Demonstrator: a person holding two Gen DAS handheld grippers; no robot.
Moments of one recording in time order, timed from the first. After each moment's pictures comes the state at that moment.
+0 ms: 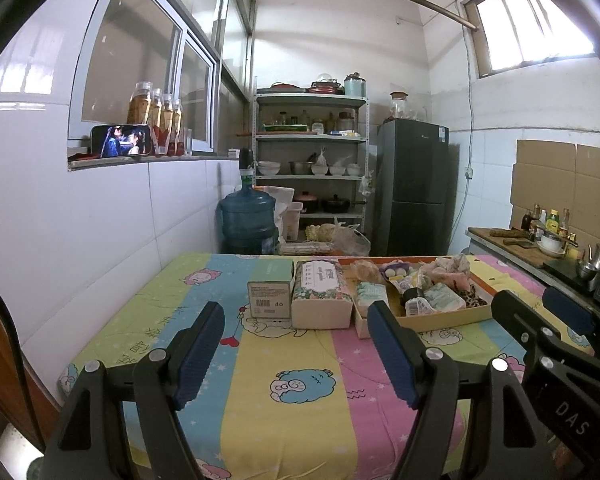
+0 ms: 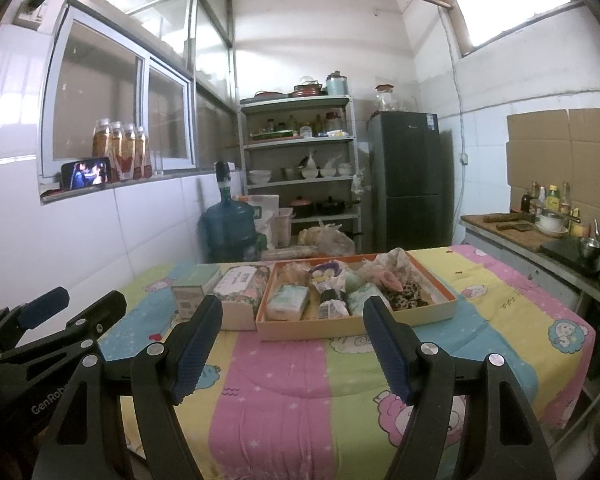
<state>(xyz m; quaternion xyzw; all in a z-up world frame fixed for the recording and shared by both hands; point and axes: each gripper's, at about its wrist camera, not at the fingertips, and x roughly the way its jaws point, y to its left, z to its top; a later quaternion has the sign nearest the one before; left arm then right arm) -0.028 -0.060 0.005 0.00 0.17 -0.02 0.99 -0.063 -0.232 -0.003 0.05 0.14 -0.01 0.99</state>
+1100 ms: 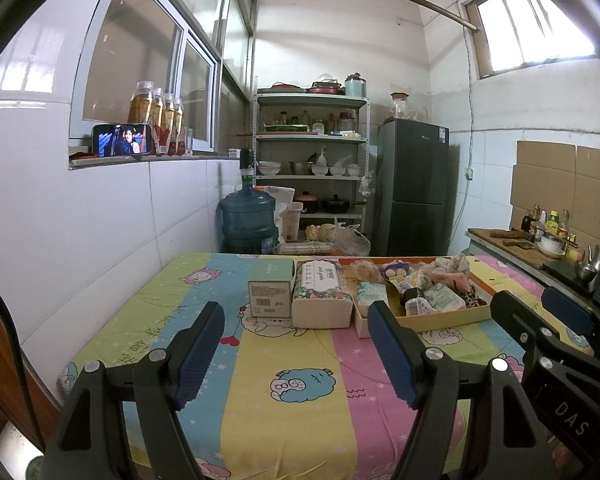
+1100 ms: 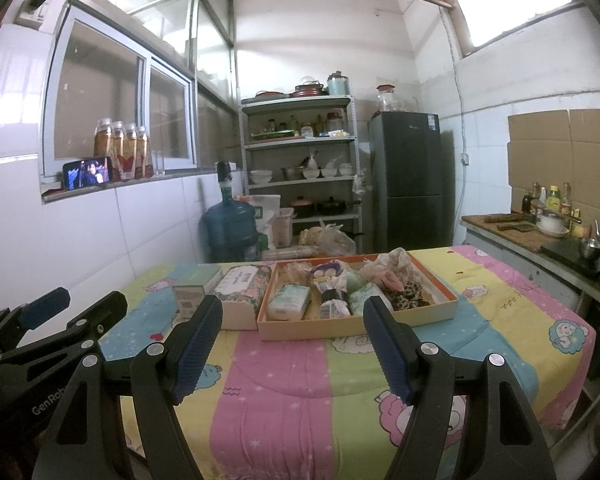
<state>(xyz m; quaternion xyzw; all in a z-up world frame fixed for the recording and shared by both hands) -0.028 -0.060 0.005 0.00 0.16 -0.02 0.99 -0.064 -0.232 -0.005 0.05 0.14 -0.01 0.99</state>
